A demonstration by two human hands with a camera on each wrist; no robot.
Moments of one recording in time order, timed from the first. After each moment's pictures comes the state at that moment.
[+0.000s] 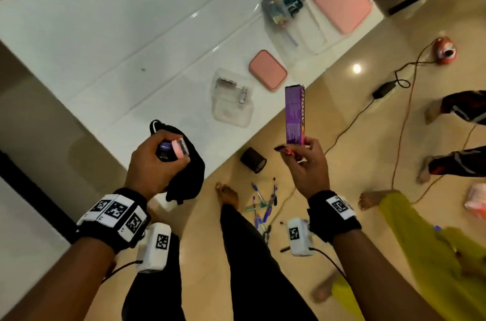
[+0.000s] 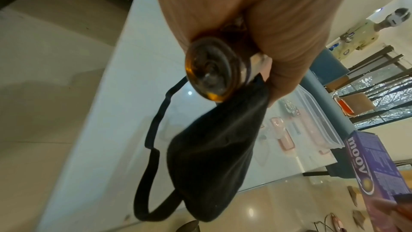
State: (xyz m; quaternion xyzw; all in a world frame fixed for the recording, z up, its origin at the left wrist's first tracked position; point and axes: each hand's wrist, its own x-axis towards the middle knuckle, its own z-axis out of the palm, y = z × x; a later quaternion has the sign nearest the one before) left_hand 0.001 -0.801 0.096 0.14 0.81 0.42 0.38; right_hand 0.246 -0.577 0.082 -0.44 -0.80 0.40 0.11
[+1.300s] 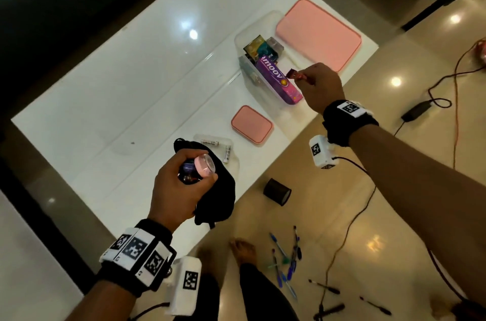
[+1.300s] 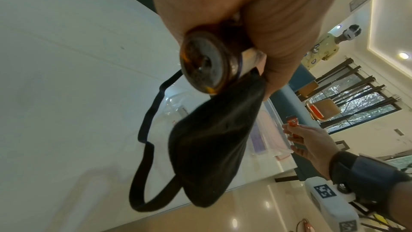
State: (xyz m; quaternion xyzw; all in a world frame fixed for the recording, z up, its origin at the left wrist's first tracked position) left_hand 0.021 -0.644 0.147 0.16 0.80 0.48 0.32; right_hand 0.104 -0.298 0.072 -0.42 -0.86 0.30 0.06
